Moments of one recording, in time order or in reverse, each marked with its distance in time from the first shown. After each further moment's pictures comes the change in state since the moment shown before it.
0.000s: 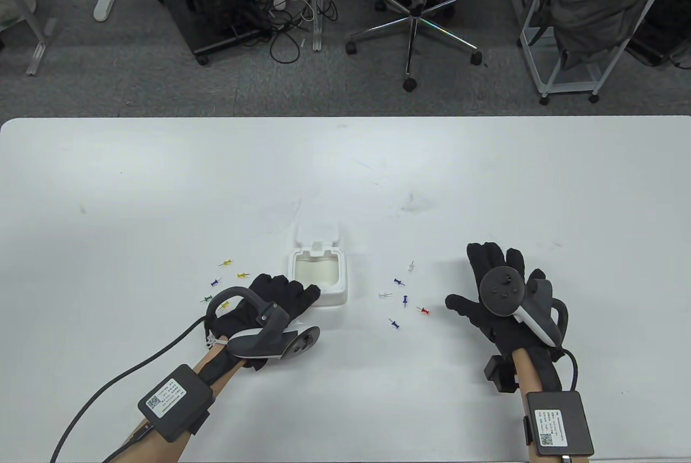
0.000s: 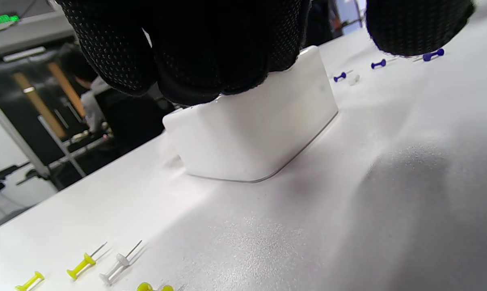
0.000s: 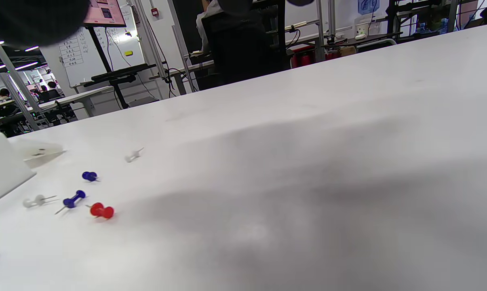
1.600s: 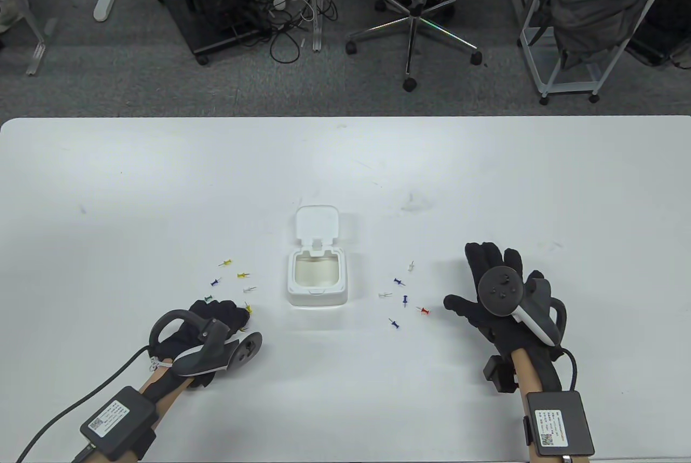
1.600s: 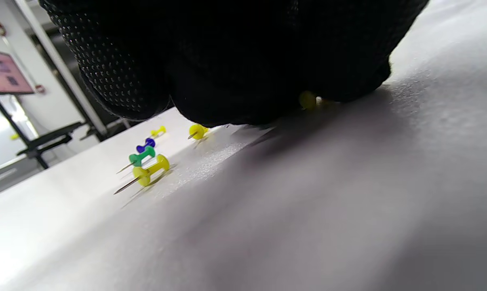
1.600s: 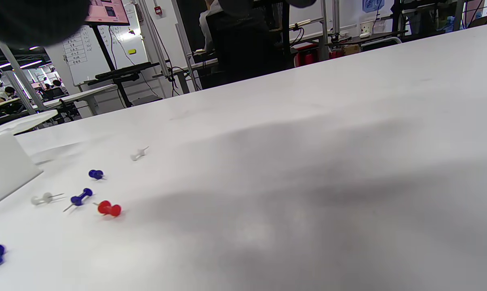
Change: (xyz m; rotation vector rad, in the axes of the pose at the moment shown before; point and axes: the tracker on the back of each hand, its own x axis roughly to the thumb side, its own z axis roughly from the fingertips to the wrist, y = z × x) left_hand -0.038 -0.060 0.064 -0.074 0.164 0.029; right_hand 0.002 0.000 0.000 0.005 -0.012 0.002
